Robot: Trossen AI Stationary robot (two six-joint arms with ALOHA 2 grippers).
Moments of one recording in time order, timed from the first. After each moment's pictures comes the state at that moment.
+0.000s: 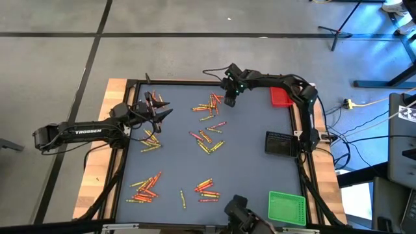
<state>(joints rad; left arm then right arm) 0.44 0.68 0.08 0.78 0.09 0.11 -0.69 2.07 1.41 -0.44 -0.16 -0.40</state>
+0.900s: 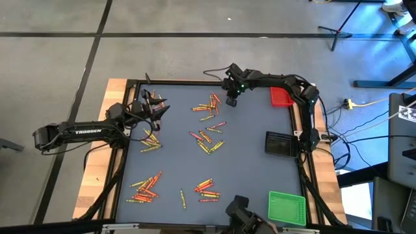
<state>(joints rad) 0.44 0.68 0.08 0.92 0.08 0.12 -0.69 2.02 1.41 -0.48 -0.14 -0.43</state>
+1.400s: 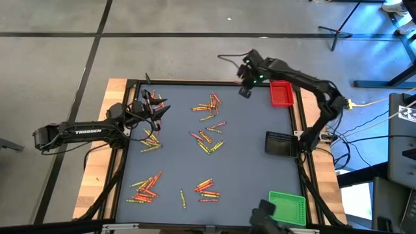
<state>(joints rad) 0.44 0.68 0.08 0.91 0.07 0.12 -0.74 1.66 1.41 -0.80 -0.06 -0.34</state>
